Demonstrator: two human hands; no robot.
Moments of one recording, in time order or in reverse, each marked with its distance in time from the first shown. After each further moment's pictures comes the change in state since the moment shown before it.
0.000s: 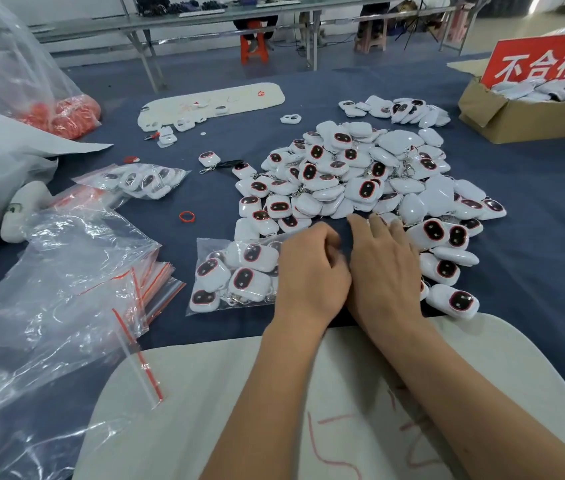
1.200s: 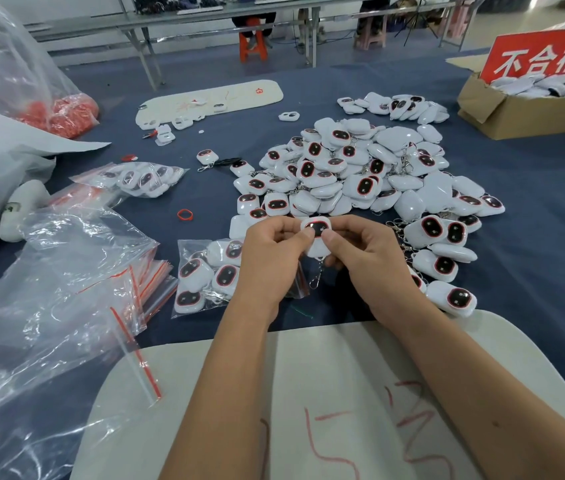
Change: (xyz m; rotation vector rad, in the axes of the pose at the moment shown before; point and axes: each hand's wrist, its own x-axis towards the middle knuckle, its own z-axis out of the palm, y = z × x) left_hand 0.013 -0.017 -0.034 -0.482 -0.037 -0.387; right_hand 0.007 0.009 0.003 1.259 -0.166 -0.003
